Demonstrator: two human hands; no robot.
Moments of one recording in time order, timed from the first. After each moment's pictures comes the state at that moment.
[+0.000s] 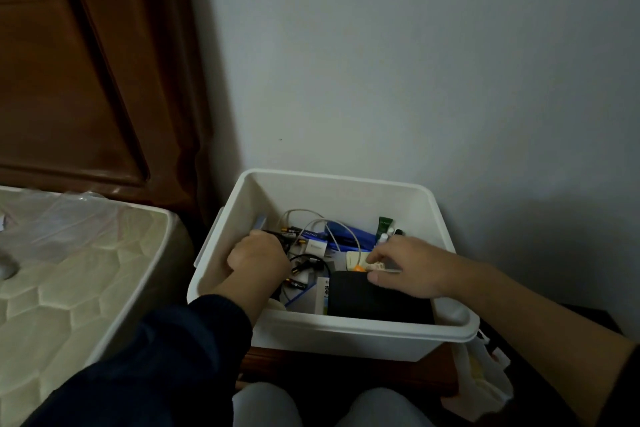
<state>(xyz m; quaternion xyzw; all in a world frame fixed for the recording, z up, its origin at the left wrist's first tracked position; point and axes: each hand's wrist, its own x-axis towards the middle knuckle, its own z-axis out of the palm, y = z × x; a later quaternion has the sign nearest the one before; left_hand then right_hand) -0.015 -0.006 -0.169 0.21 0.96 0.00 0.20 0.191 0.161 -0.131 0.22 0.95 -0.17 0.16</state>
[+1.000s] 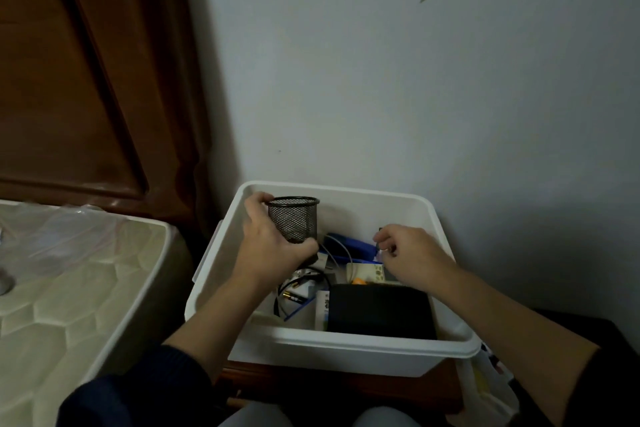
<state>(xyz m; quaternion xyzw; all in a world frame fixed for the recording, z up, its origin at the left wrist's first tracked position) -0.008 -0.022 -0.144 0.31 0.78 0.53 0.14 0.173 0.172 -0.151 0.38 0.88 -0.28 -0.06</state>
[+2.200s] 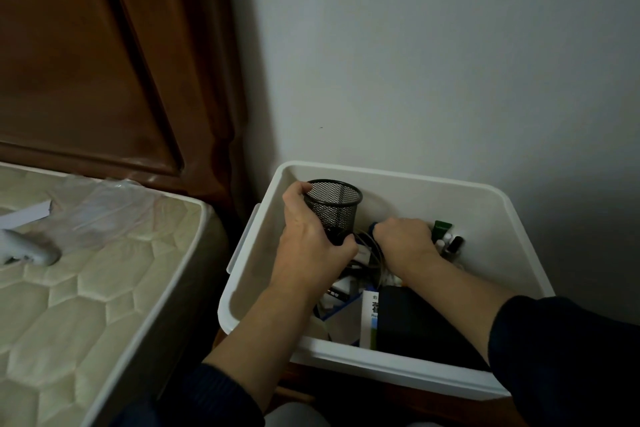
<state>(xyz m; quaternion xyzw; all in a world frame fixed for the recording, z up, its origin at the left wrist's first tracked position) -0.015 -0.014 -0.178 0.31 0.79 0.53 0.07 0.055 0.155 -0.203 0.25 0.94 0.14 0.16</state>
